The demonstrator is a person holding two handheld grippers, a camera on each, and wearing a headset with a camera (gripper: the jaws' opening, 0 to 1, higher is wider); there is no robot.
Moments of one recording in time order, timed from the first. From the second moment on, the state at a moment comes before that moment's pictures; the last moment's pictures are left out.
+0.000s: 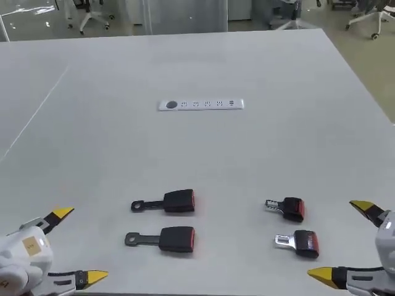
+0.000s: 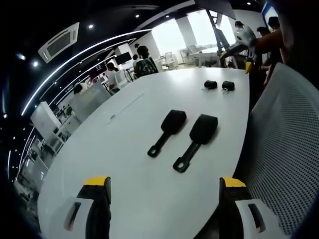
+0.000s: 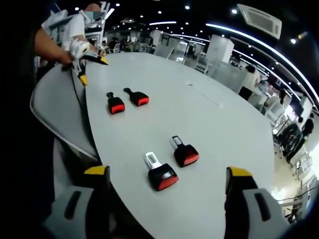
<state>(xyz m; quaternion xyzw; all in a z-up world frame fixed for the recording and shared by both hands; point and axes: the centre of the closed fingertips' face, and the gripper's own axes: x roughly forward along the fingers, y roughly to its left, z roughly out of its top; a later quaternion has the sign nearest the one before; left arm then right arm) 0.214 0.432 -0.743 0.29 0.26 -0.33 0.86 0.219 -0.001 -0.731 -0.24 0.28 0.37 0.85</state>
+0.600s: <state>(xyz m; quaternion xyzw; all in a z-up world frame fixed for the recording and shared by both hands) 0.215 0.432 -0.744 0.30 0.27 -0.34 0.85 0.225 -0.002 -0.736 -0.27 0.29 0.38 0.84</state>
